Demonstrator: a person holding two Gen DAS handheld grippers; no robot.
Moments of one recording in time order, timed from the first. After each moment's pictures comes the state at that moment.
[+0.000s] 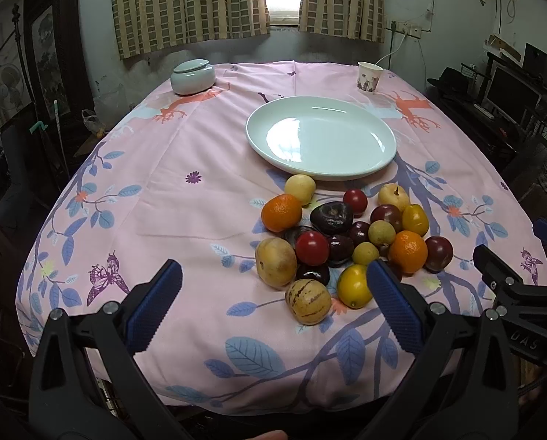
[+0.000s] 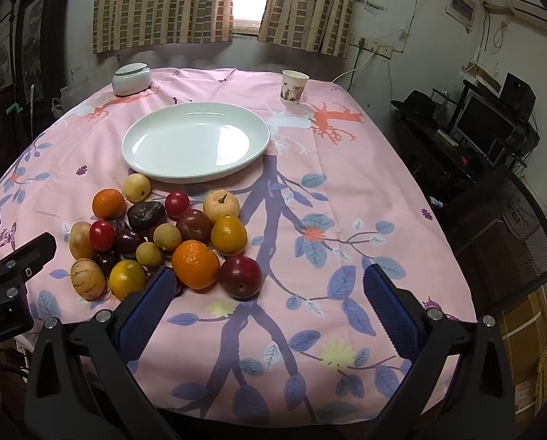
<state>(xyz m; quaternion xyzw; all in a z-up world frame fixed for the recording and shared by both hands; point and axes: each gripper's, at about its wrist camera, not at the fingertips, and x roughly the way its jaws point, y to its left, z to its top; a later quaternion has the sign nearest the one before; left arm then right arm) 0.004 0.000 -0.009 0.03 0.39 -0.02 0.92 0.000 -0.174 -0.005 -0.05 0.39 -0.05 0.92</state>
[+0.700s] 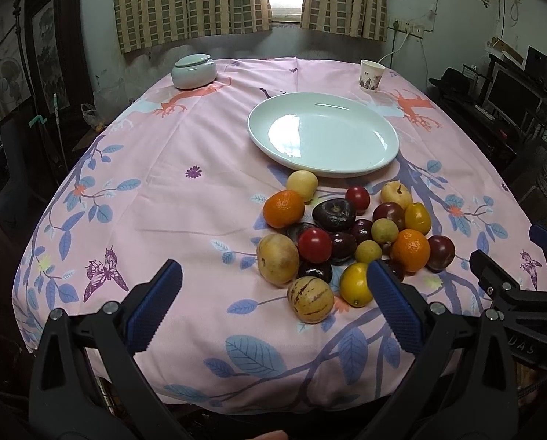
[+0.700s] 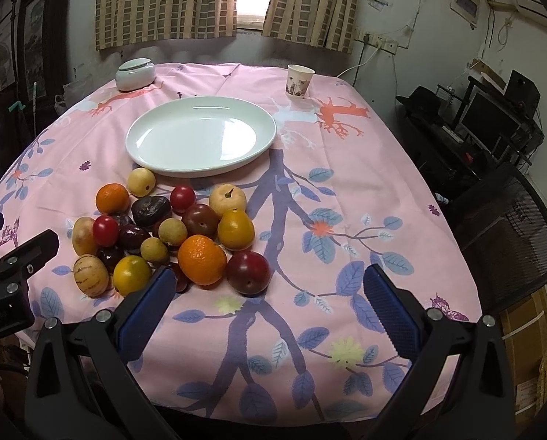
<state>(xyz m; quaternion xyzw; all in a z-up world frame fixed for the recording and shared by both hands) 0.005 0.001 -0.011 0.02 0.40 -0.02 0.92 0.002 -0.170 -0.011 -0.05 0.40 -0.05 0.92</state>
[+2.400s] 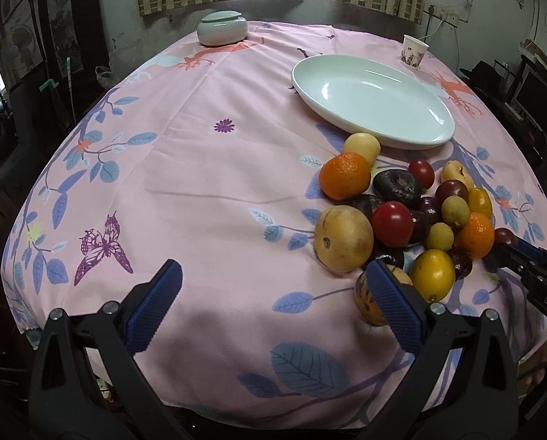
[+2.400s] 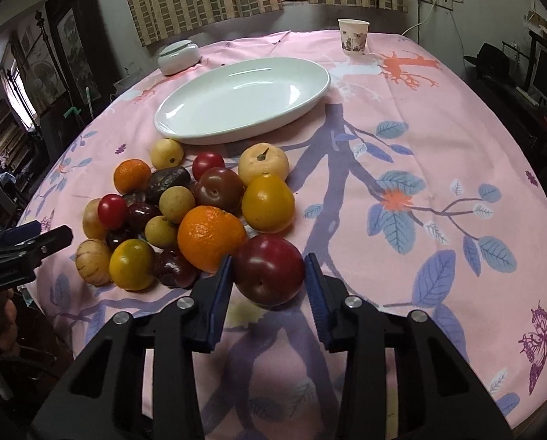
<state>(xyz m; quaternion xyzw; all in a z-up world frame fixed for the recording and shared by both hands) 0.037 0.047 -0.057 -0.01 0.45 0.01 0.89 0.037 -0.206 -0.071 0.05 0.44 0.11 0.89</state>
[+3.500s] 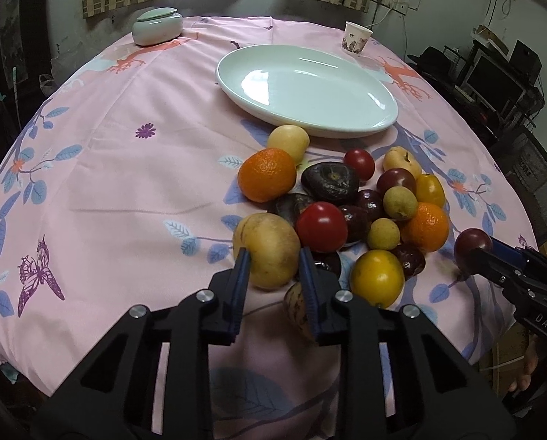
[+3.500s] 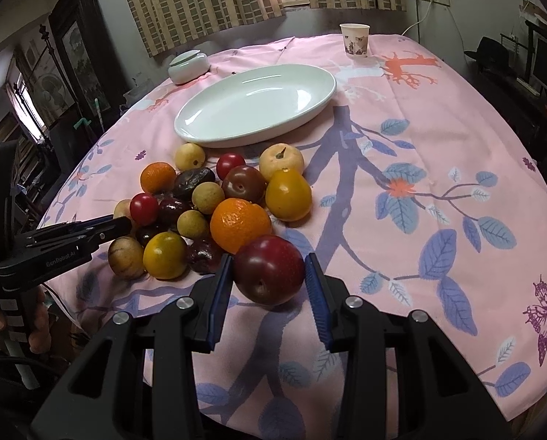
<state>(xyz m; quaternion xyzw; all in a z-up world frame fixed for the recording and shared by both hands) 0.054 0.015 -0.067 -0.02 0.46 -0.10 0.88 0.018 -0.201 -0.061 0.07 0.43 0.11 0.90</state>
